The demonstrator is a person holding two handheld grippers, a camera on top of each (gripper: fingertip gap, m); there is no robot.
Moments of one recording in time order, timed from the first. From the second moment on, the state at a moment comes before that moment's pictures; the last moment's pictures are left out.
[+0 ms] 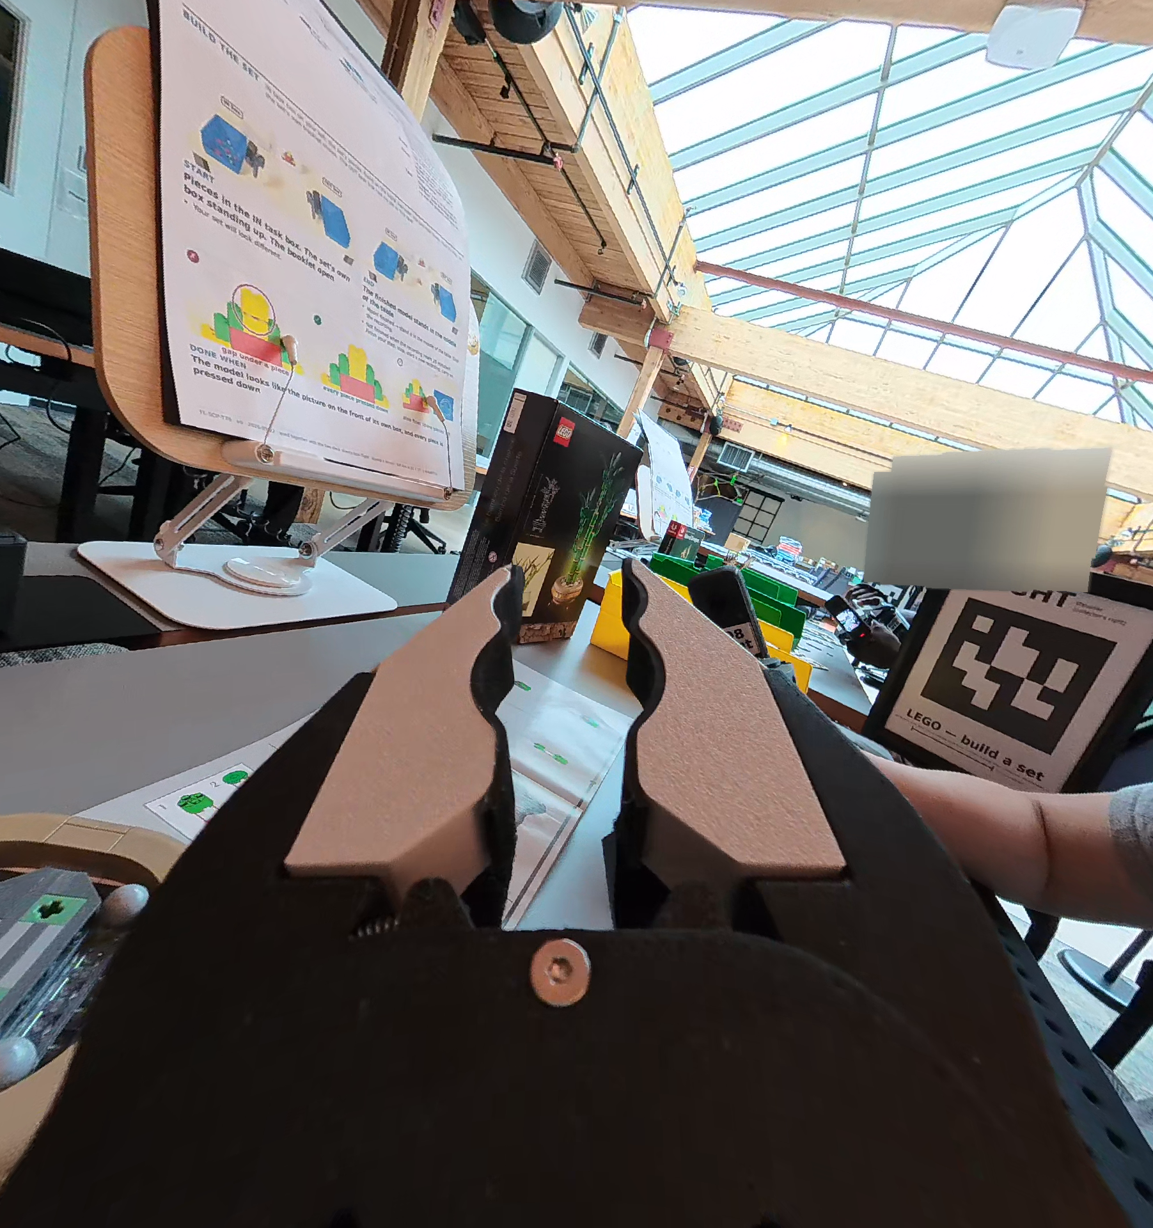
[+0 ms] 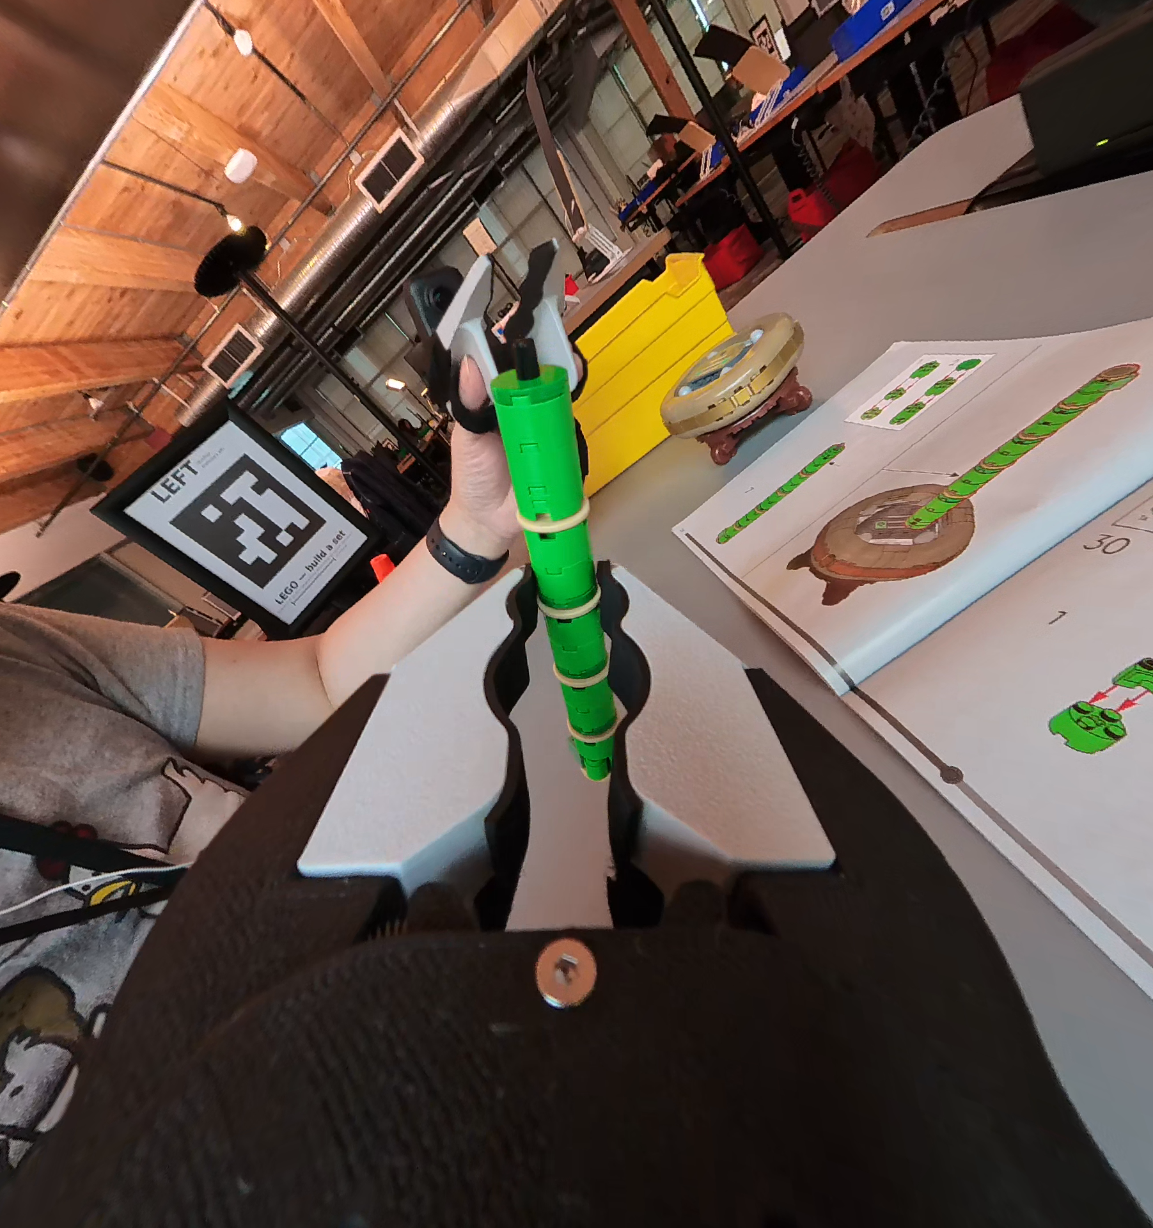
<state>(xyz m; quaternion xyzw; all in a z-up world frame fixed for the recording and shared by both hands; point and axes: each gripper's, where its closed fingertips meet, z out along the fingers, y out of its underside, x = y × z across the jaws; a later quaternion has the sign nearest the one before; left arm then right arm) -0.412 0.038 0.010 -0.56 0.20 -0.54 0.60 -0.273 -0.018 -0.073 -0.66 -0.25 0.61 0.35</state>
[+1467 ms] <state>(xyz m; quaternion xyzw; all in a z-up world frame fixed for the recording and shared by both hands) -0.289 -0.021 -0.074 -0.64 0.40 -0.52 0.40 -0.279 -0.004 -0.070 -0.67 -0.21 0.62 0.36</state>
